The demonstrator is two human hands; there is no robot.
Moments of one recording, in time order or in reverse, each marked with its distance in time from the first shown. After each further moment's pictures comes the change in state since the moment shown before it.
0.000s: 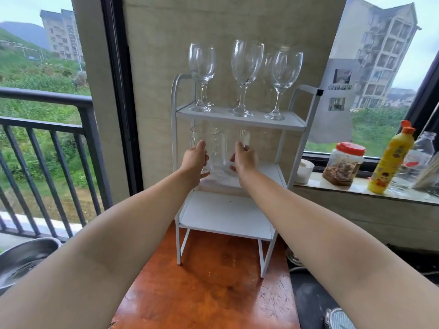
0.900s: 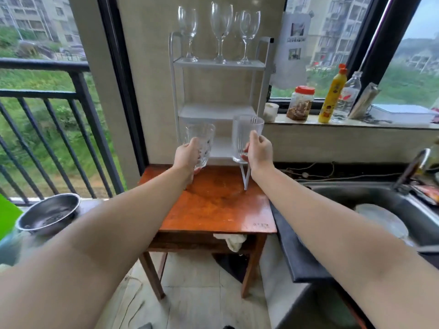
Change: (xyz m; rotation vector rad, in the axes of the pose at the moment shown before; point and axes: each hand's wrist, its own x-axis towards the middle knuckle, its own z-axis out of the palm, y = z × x) left_hand -0.230 -0.065 -0.080 0.113 -0.060 -0.046; right_hand -0.259 0.032 -0.102 0.136 0.166 0.010
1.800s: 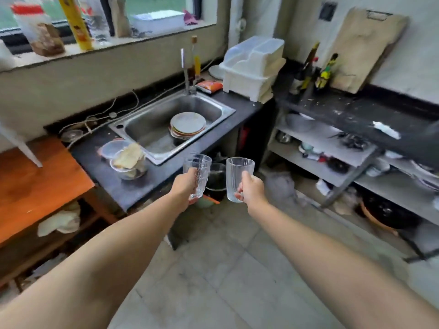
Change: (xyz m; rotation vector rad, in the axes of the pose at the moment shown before) left_hand -0.325 -0.221 0.309 0.371 -0.788 -0.438; right_hand -0.253 0.128 -0.459 -0.017 0.826 0.493
